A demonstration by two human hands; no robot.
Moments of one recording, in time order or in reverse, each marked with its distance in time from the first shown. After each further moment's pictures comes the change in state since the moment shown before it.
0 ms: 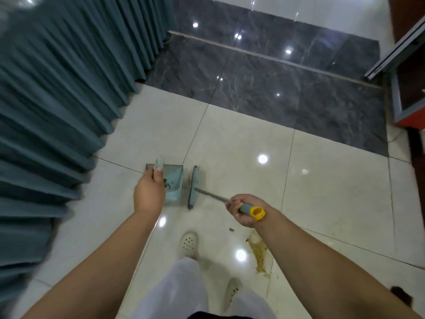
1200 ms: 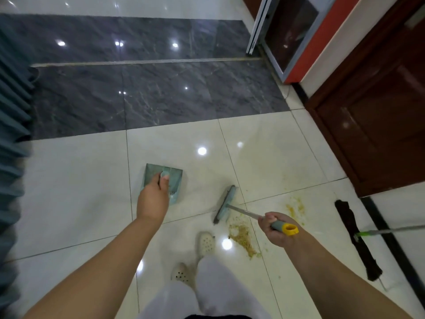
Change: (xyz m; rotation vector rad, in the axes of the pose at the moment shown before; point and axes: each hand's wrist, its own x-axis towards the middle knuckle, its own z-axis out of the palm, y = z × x) left_hand 0.080 0.105 0.086 0.193 -0.524 0.427; right_hand -0.058 -0.006 -0.087 0.852 0.170 -0.388
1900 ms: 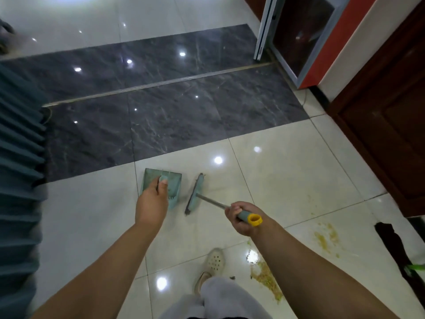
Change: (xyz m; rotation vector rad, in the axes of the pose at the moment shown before) left_hand 0.196 0.095 0.027 0.113 0.016 -0.004; right_hand 0.099 -0.056 0.233 -0.079 -0.224 0.198
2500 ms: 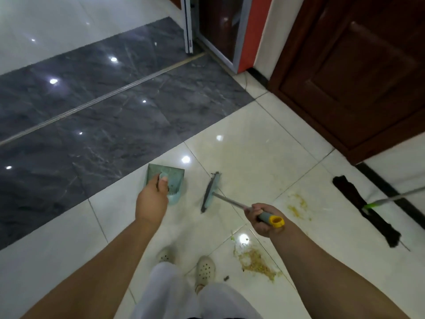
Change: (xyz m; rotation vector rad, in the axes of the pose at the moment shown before) left_hand 0.057 0.114 0.096 0.083 -0.229 0.238; right_hand -0.047 -0.111 -0.077 0.317 0.123 -0.297
